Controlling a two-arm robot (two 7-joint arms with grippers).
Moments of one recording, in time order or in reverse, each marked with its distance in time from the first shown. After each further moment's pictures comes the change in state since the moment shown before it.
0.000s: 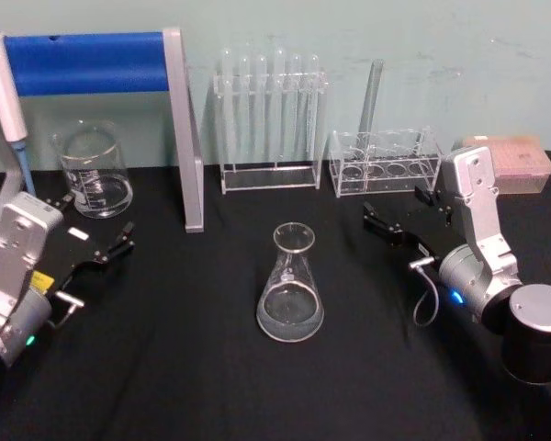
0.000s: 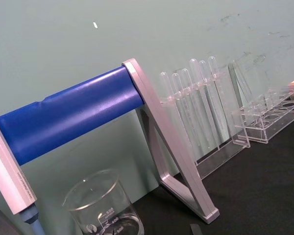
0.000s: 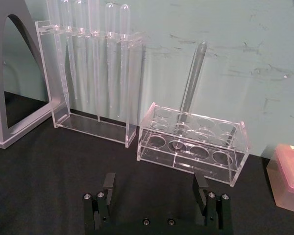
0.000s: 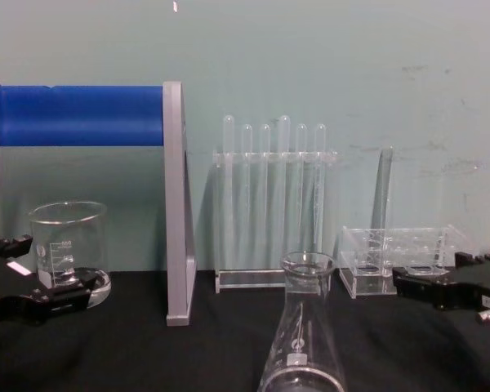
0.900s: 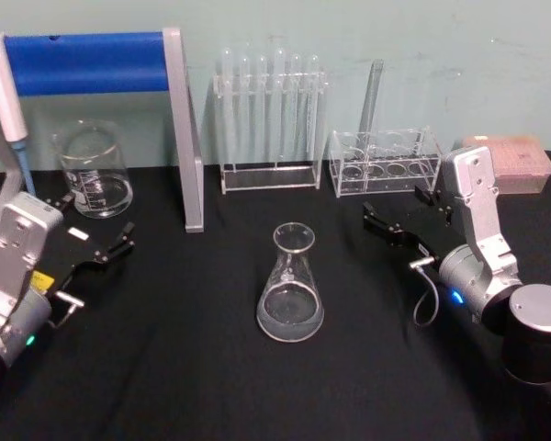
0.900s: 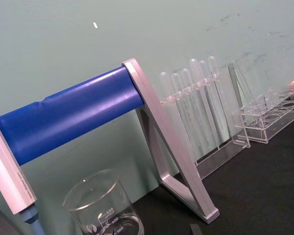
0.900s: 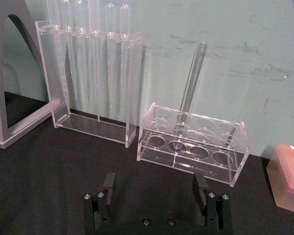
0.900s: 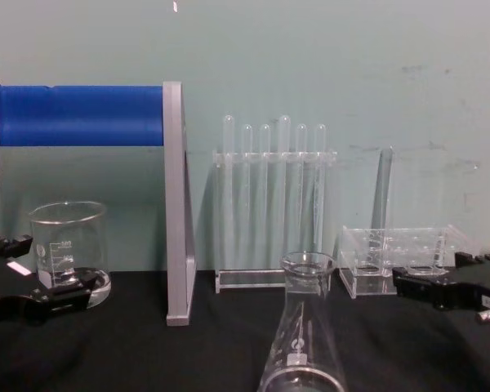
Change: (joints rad) left arm 0.000 0.000 0.000 0.000 0.000 0.000 0.000; right arm 0.000 0.000 0.000 0.000 -0.001 0.000 0.000
